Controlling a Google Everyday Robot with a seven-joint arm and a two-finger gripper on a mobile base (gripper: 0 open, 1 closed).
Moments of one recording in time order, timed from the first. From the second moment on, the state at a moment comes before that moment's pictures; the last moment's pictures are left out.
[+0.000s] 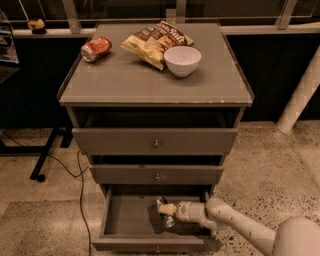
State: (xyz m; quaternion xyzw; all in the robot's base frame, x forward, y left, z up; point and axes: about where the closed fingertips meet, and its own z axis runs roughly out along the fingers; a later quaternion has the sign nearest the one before) arm 0.563 -0.045 0.248 0.02 0.85 0.49 0.17
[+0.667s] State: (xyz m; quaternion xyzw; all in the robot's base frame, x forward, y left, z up) arm 0.567 -0.048 0.231 0.04 0.85 0.49 0.18
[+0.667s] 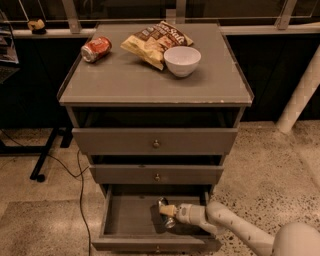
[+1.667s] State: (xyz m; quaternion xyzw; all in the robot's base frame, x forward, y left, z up) arm 0.580 -0.053 0.208 0.07 0.85 0.49 0.19
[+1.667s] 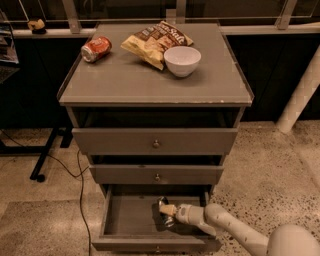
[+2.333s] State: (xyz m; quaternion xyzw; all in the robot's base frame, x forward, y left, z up) arm 0.580 -0.053 0.207 0.07 0.85 0.49 0.19
